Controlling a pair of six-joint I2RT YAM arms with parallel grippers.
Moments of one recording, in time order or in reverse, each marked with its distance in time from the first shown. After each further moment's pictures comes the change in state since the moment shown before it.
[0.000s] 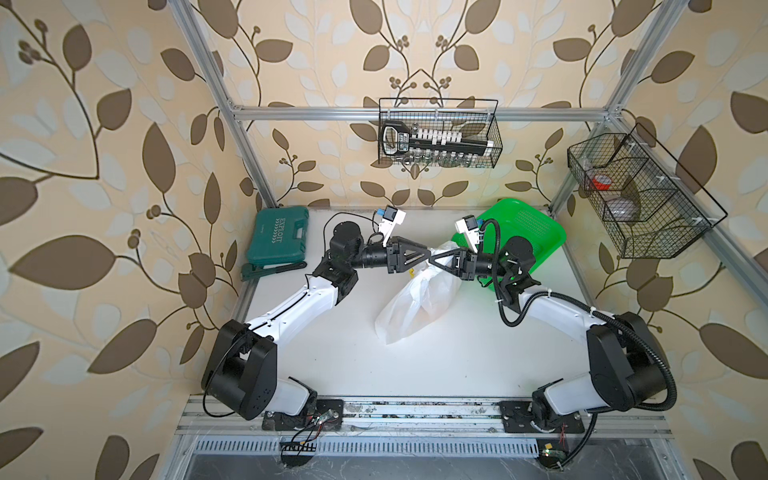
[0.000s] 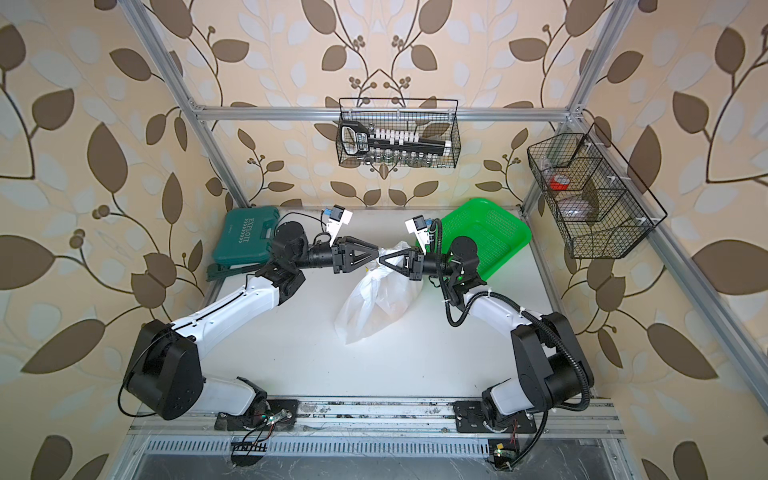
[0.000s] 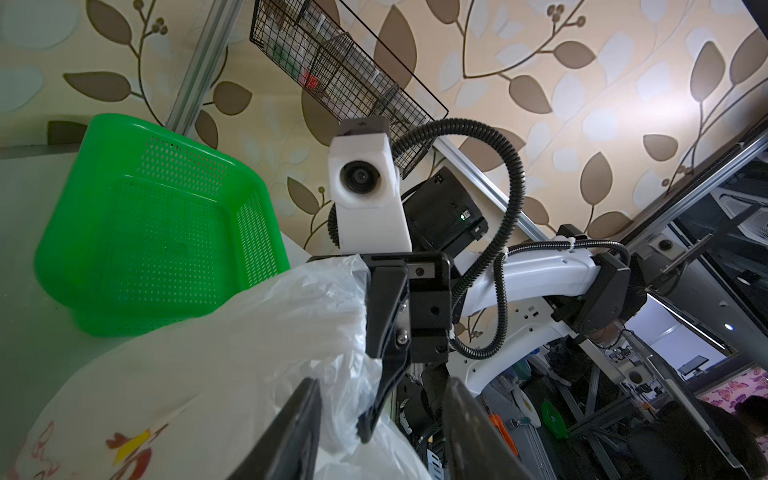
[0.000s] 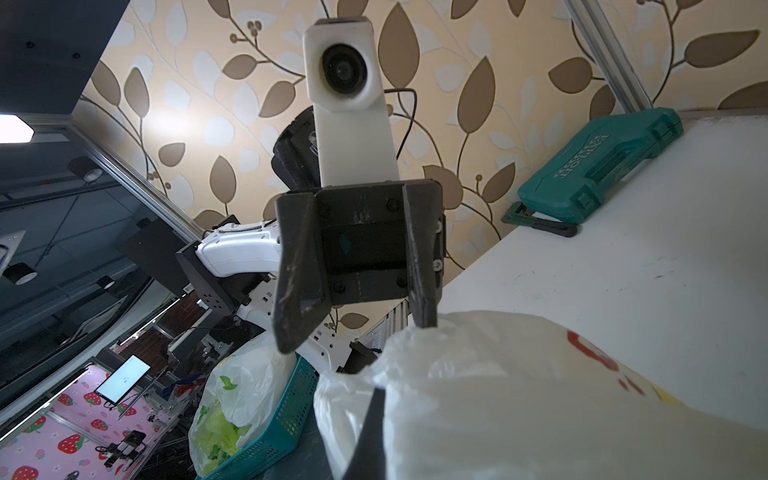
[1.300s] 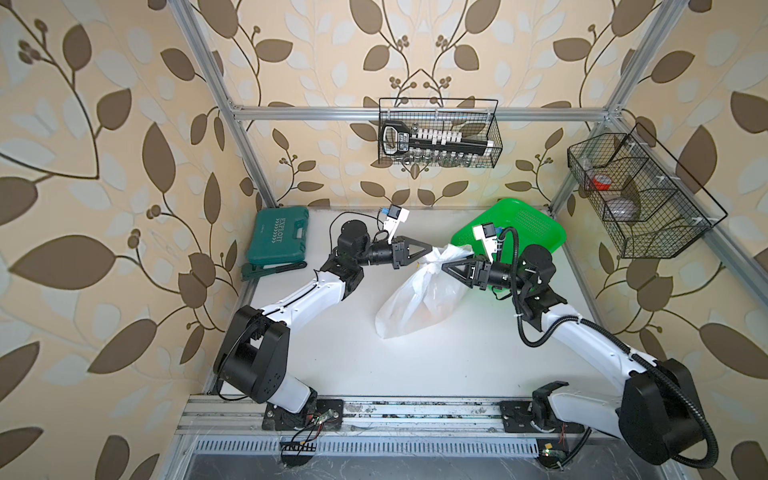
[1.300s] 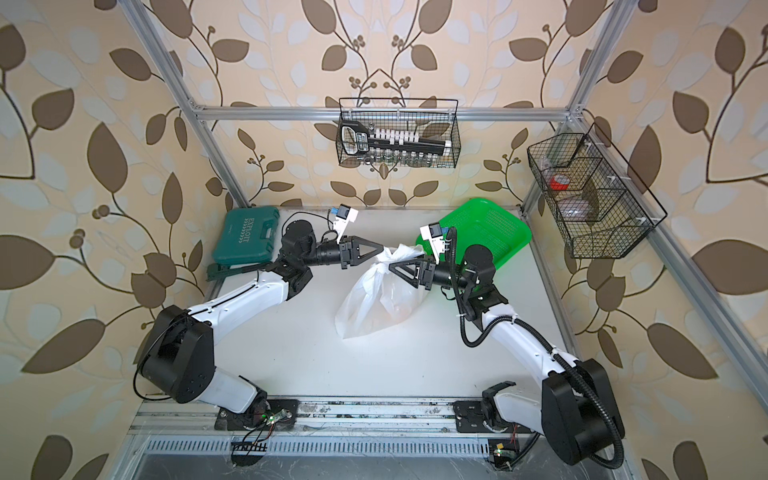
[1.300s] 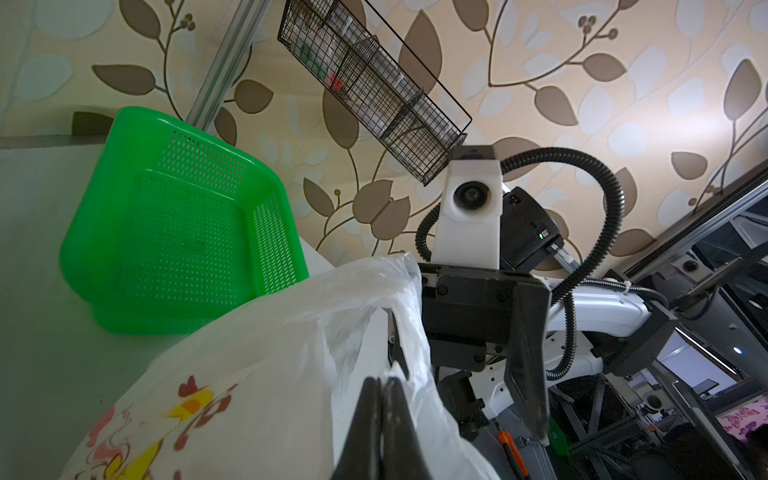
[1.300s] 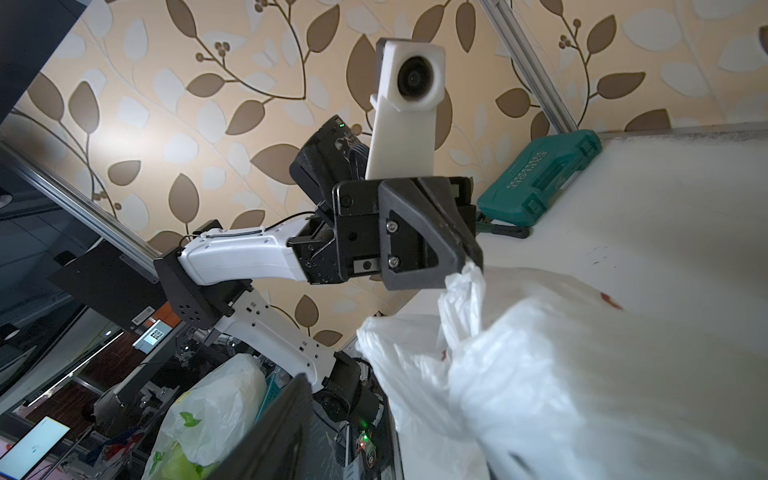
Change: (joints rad) left arm -0.007 0.087 0.026 0.050 -0.035 -0.019; right arm -0.023 -0.285 -0.115 -0.314 0.144 -0.130
